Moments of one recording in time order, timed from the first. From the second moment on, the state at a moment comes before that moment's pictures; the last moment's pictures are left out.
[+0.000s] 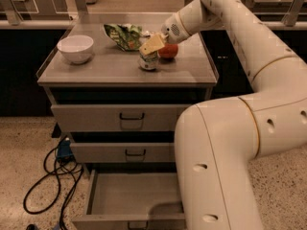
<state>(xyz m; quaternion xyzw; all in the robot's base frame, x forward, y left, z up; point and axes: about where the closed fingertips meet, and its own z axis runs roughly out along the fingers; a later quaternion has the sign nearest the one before) 0.776 -0.007 0.887 -0.46 0.77 0.30 0.32</state>
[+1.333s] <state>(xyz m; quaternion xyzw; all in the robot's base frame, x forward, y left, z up) 0.776 -0.006 0.887 -0.46 0.77 0.30 0.32</state>
